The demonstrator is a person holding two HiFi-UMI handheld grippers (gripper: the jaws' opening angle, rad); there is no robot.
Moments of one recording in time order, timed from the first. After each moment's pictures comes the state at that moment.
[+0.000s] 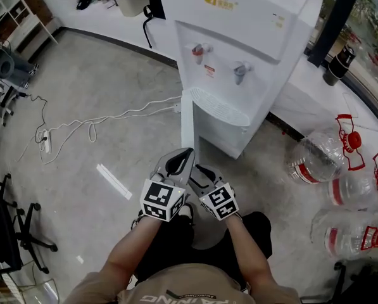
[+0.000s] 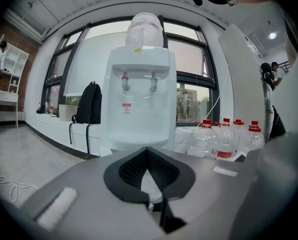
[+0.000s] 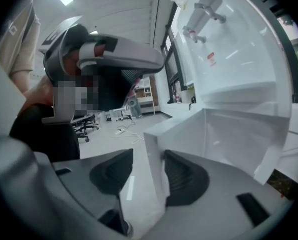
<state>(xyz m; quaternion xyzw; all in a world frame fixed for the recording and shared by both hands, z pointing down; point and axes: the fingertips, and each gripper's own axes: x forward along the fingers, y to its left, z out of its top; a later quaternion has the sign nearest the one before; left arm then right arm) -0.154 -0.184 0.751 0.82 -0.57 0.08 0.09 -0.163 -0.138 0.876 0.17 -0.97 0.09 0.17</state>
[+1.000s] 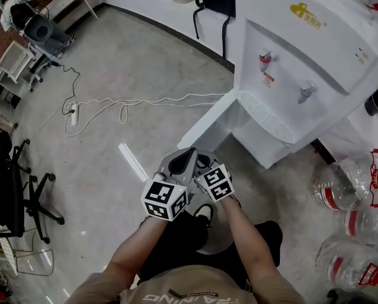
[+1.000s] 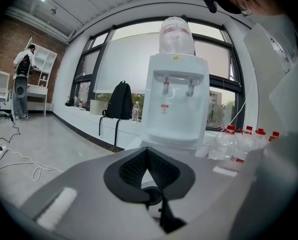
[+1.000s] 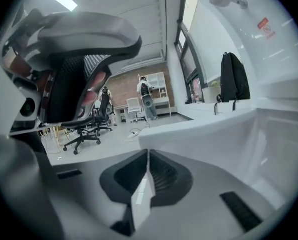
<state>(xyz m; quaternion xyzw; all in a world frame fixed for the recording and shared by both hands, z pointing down) -0.267 -0.156 0.758 0.73 -0.66 0.06 0.14 -0.315 -0.145 0.874 0.07 -0.98 0.08 0.15</state>
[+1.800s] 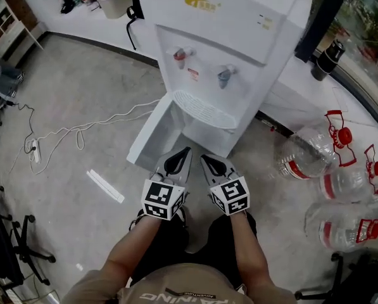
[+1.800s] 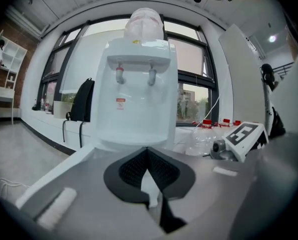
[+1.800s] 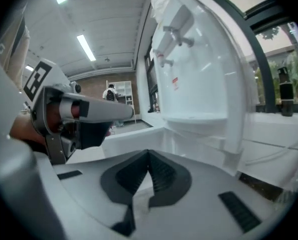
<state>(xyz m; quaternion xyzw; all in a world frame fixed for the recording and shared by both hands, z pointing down) -0.133 -0.212 0.764 0.83 -0.55 0.08 0.10 -0.102 -0.210 0.823 0.28 -0.95 0.09 0.13</state>
